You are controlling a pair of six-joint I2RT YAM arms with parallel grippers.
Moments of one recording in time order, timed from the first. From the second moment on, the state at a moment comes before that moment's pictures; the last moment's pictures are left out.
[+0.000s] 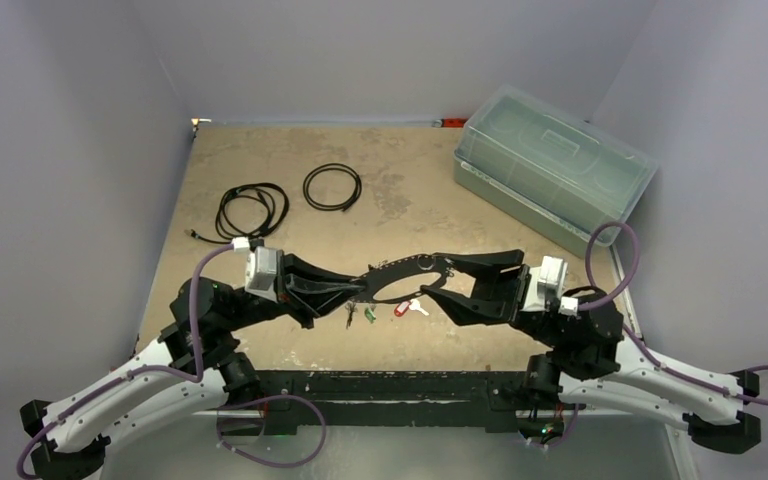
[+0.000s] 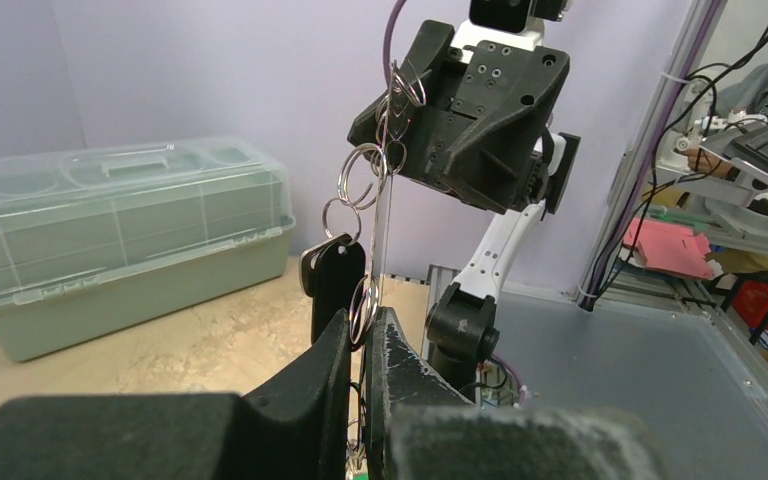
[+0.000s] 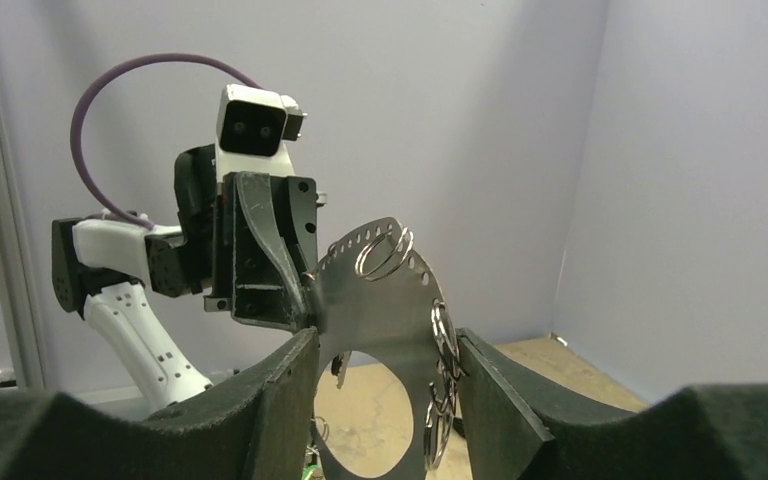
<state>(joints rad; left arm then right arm) -0.96 0.53 0.64 0.25 0.36 -0.27 1.20 0.50 0.60 0.41 -0.02 -0.03</state>
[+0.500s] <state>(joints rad) -0.96 0.54 0.61 0.31 0.41 -0.30 1.20 0.58 0.63 0.47 -0.07 -0.06</state>
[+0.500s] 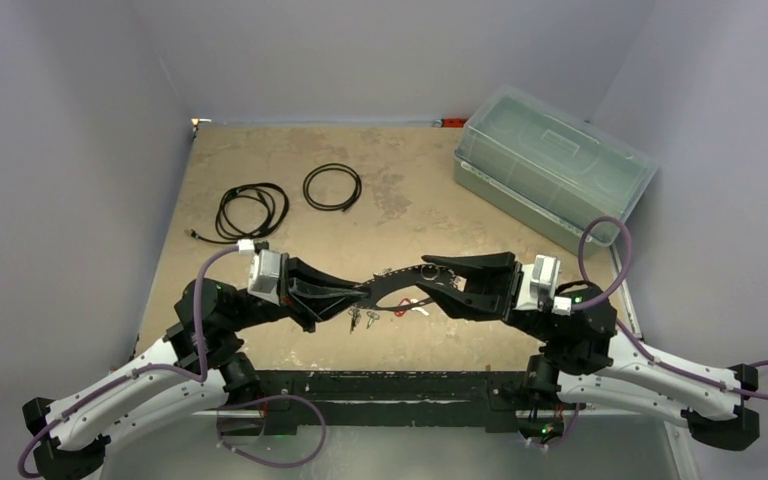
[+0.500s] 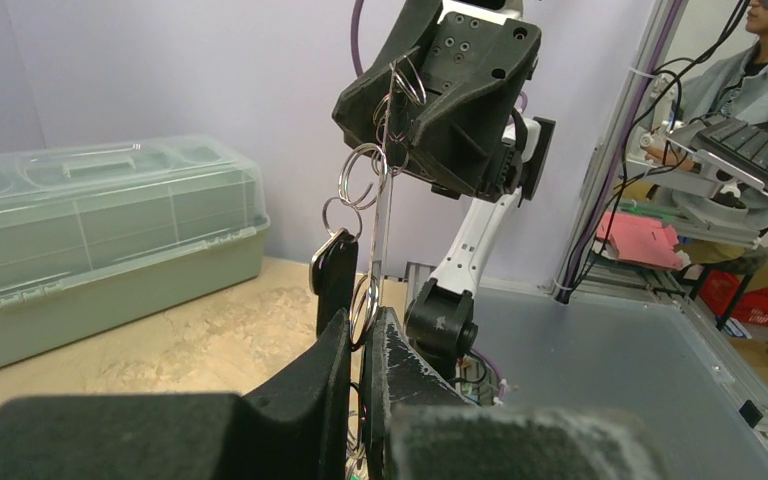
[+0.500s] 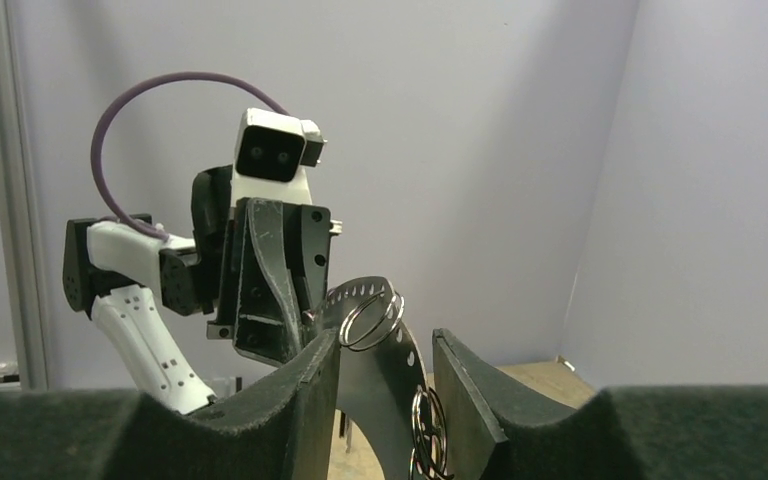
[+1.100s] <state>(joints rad) -0.96 0.54 0.59 0.36 0.44 -0.32 1.20 0.59 0.66 0.48 -0.13 -0.05</state>
